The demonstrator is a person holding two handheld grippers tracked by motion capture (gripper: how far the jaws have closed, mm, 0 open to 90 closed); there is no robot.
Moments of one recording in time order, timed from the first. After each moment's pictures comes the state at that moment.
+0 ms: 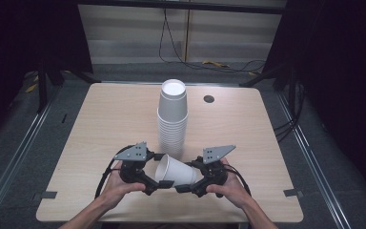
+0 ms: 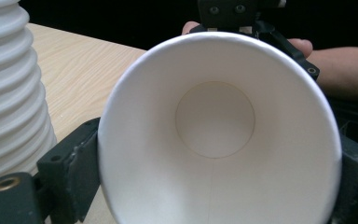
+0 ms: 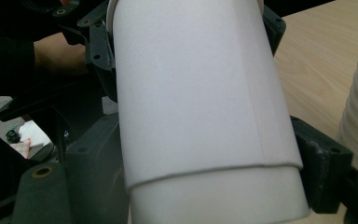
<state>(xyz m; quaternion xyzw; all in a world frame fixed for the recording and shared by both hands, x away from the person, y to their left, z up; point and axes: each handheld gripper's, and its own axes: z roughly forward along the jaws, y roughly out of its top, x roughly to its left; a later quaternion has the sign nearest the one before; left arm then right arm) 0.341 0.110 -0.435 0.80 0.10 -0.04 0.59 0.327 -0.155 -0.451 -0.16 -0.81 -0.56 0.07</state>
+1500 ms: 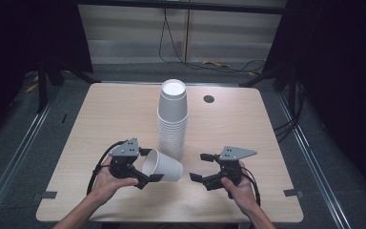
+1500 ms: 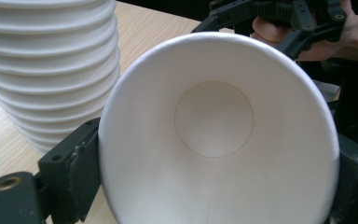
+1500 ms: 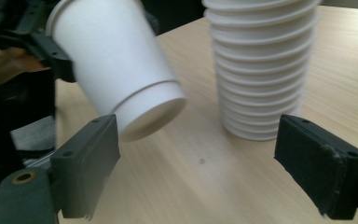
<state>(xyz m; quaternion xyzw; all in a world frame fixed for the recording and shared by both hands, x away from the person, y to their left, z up) 0.350 0.135 -0.431 0.83 0.15 0.01 0.53 0.316 -0.195 -0.449 -0.30 -0.78 -0.55 -0.07</state>
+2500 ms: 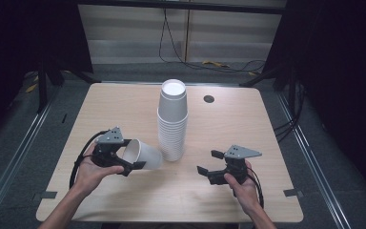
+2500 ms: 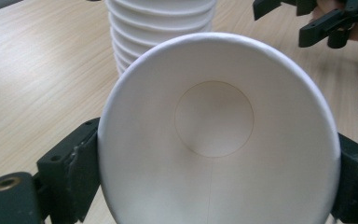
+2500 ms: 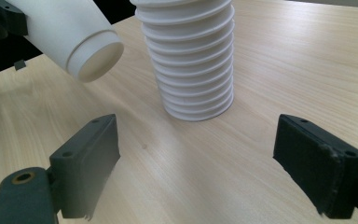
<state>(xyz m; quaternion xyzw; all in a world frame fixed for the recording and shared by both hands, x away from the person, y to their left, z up) 0.374 0.178 -0.418 0.85 0.22 0.06 0.47 0.321 -0.212 -0.458 -0.36 -0.77 -0.51 -0.14</state>
